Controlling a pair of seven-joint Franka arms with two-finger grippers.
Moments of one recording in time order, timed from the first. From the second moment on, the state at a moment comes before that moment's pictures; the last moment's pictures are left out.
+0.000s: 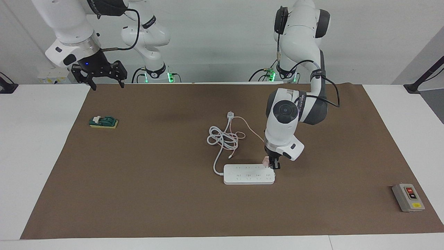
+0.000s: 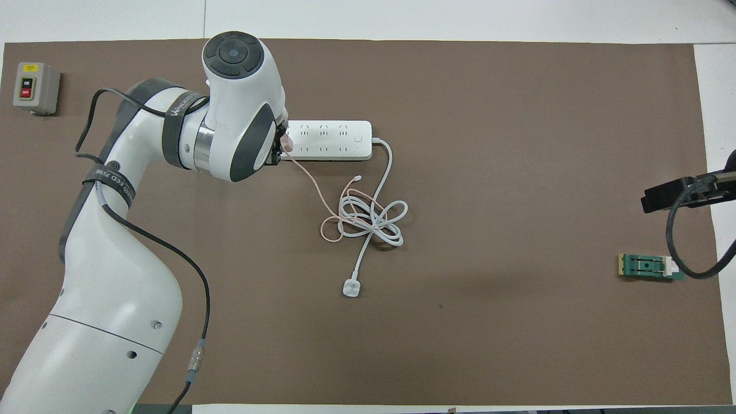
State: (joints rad) left arm -0.55 0.61 0.15 -1.36 -0.02 1.92 -1.92; right arm 0.01 -0.07 -0.01 -1.63 -0.02 1.49 -0.12
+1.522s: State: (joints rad) left arm -0.54 0.65 0.16 -1.34 -0.02 1.89 -1.91; right arm 0.01 -0.07 -0.01 -1.63 -0.02 1.49 -0.08
